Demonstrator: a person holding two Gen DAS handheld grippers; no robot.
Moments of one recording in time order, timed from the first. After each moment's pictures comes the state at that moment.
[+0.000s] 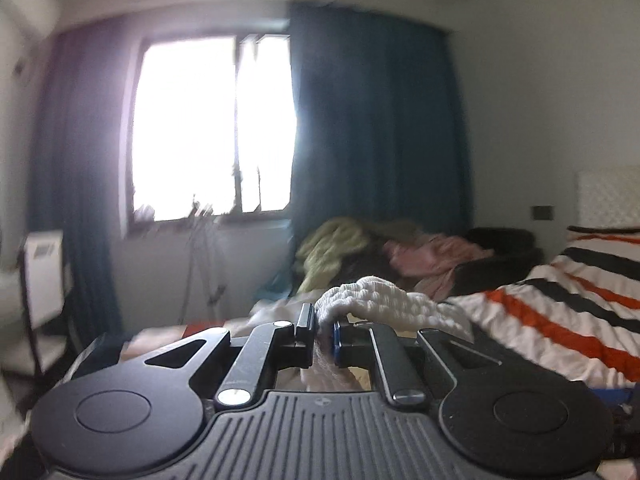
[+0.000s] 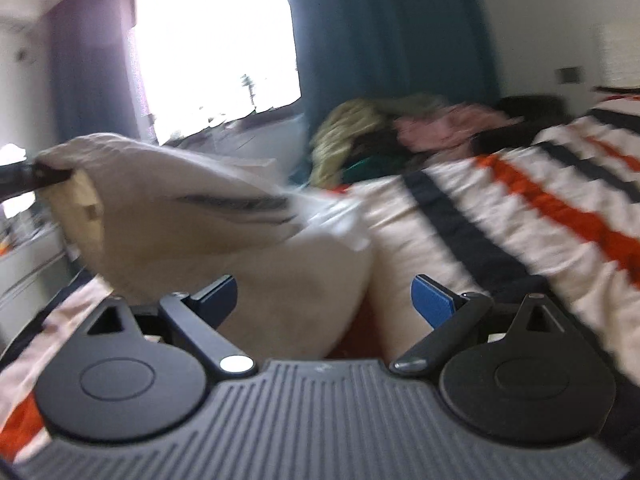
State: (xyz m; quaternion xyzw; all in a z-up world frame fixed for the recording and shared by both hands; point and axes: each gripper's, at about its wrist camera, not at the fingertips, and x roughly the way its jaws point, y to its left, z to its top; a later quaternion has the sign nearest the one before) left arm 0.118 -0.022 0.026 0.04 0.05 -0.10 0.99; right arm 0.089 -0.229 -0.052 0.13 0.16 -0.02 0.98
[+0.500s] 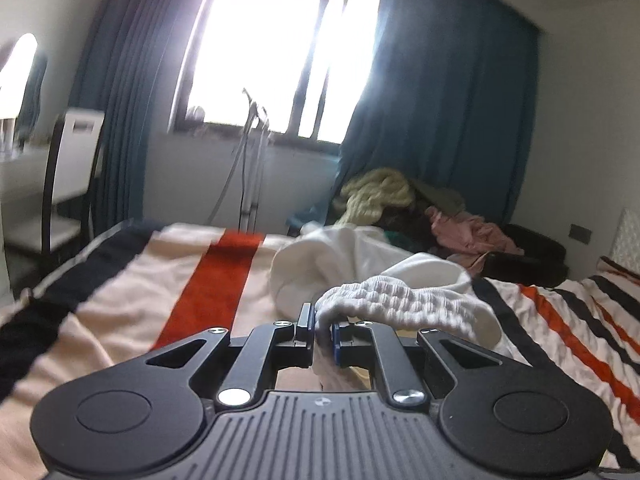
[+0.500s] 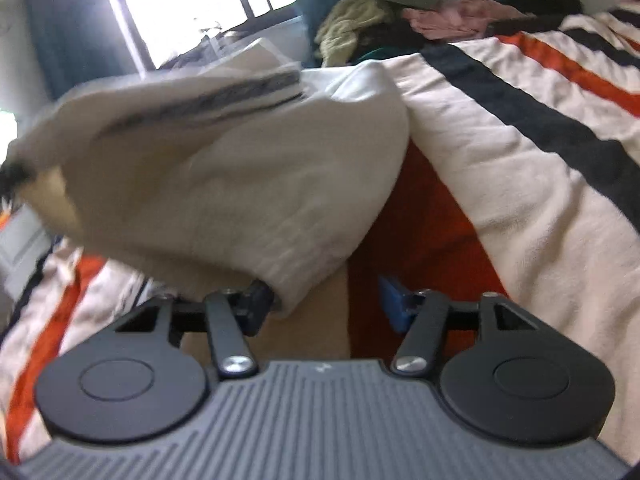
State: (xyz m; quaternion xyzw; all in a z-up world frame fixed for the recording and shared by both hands) left arm 0.164 0.074 -0.021 -0.08 0.16 -0.06 0.98; right arm 0.144 -0.202 -0.115 0.20 0.28 -0.01 0.94
